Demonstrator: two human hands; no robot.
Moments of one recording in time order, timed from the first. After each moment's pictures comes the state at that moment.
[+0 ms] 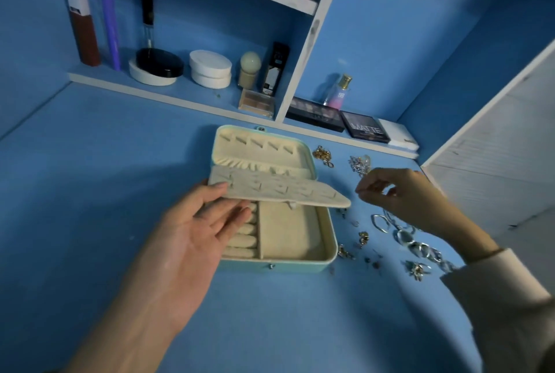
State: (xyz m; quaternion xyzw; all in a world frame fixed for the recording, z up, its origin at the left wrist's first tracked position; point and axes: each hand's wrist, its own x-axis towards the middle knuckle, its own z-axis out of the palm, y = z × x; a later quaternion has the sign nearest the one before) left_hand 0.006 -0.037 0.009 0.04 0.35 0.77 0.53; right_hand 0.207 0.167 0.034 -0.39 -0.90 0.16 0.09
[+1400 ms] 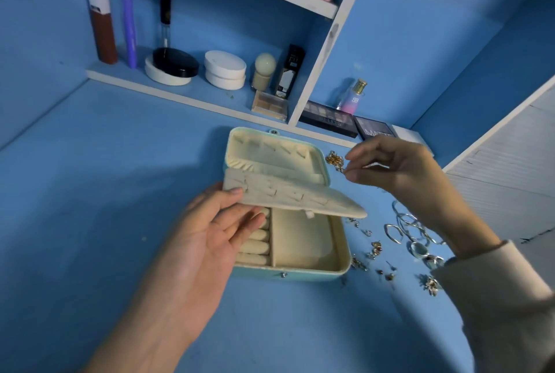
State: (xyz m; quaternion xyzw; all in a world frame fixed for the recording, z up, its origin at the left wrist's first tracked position) left_hand 0.006 -0.034 0.001 0.04 0.35 0.78 0.52; right_hand 0.158 0.139 0.063 -0.34 -0.81 0.42 0.24
